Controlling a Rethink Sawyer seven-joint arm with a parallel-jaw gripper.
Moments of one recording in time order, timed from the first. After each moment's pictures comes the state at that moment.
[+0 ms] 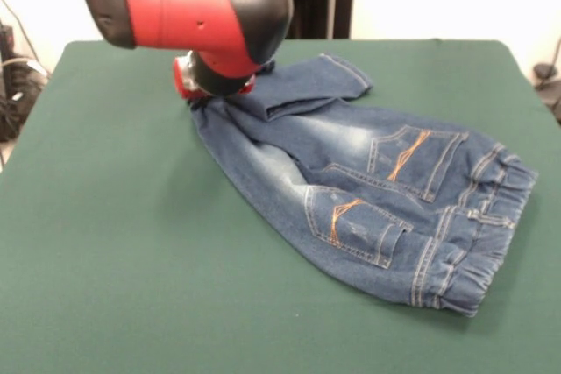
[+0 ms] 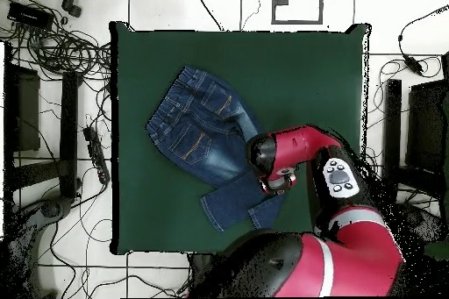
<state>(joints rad) -0.38 -0.31 0.15 1.40 -0.75 1.11 1.66</state>
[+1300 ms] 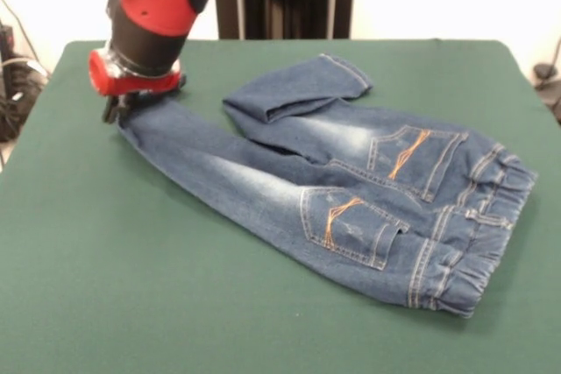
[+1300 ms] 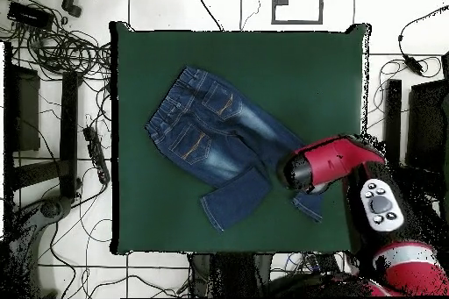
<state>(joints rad) -0.53 -0.47 0.21 1.50 -1.02 0.75 1.54</state>
